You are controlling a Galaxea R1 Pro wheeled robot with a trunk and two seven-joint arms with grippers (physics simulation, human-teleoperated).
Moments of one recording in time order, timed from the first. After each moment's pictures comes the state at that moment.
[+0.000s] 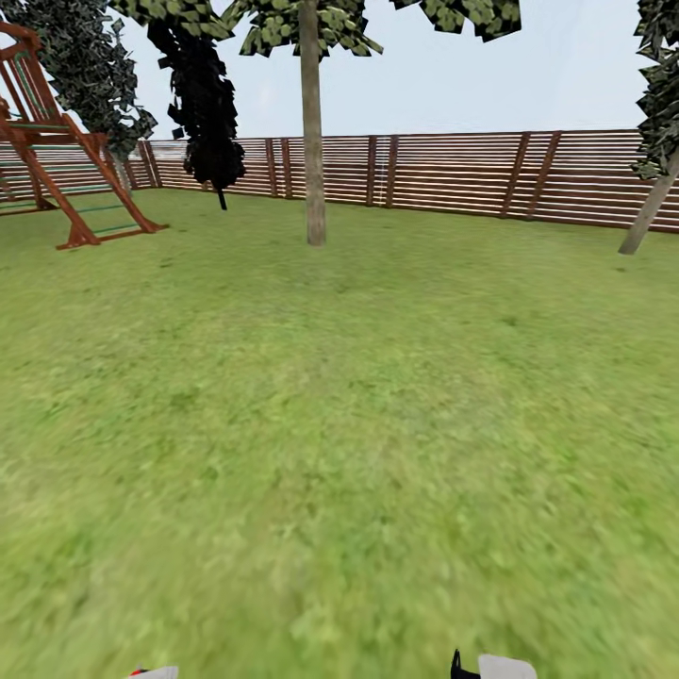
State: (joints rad) left arm -0.31 0.14 -0.17 -0.11 0.36 -0.43 0.03; right arm -0.37 0.06 -0.32 -0.03 0.46 -0.63 -0.48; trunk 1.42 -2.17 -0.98
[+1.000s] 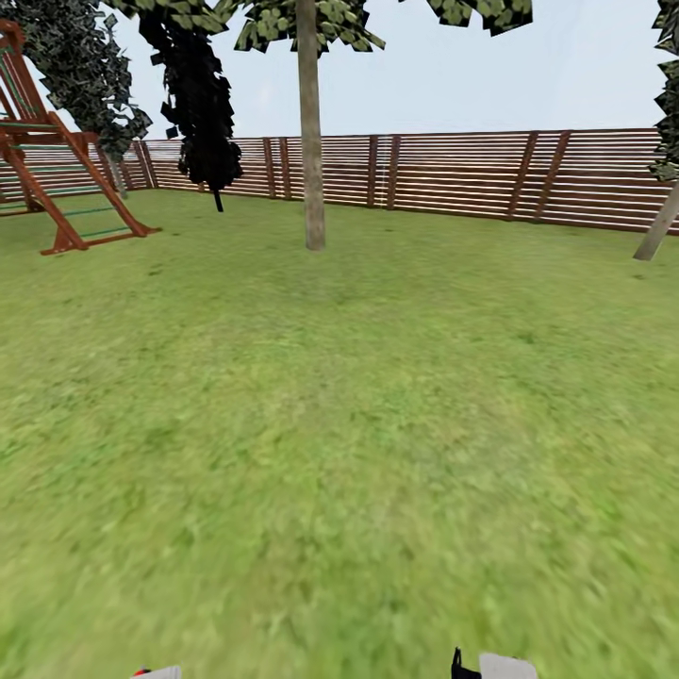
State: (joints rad) left arm -0.31 0.14 -0.17 -0.11 0.35 -0.43 0.03; right arm -0.37 0.07 -0.32 -0.03 0.46 -0.64 -0.48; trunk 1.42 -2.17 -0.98
